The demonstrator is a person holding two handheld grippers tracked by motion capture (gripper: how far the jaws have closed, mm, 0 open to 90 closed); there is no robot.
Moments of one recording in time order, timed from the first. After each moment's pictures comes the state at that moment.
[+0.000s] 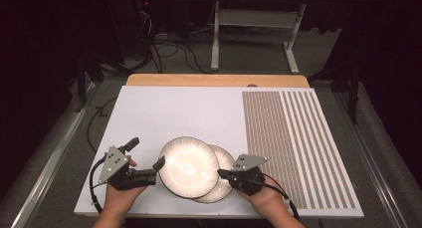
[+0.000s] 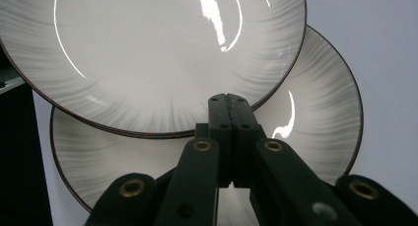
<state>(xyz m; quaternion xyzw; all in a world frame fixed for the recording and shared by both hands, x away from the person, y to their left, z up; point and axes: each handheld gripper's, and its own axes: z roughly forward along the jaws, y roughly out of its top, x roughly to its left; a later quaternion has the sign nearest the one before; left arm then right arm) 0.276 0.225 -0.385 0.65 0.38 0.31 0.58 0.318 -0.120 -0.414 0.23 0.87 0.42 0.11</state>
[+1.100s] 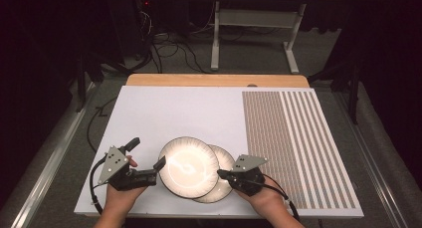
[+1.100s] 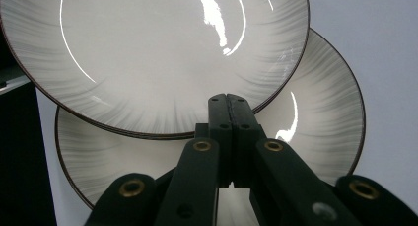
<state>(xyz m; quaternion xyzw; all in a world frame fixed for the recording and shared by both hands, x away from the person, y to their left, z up) 0.274 0.225 -0.383 0.65 0.38 0.31 0.58 0.315 -0.119 -0.413 0.23 0.87 0.42 0.11</state>
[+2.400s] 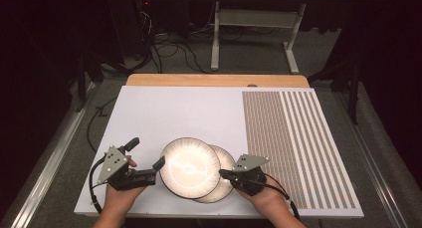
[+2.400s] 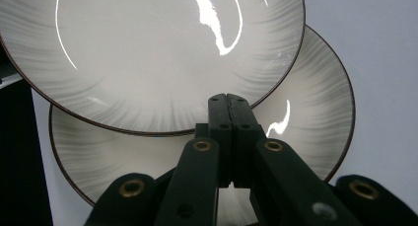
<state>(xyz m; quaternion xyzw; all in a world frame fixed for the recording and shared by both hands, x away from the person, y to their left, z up) 0.275 0.226 -0.383 0.65 0.38 0.30 0.58 0.316 -0.123 -0.413 0.23 0.87 0.41 0.11</state>
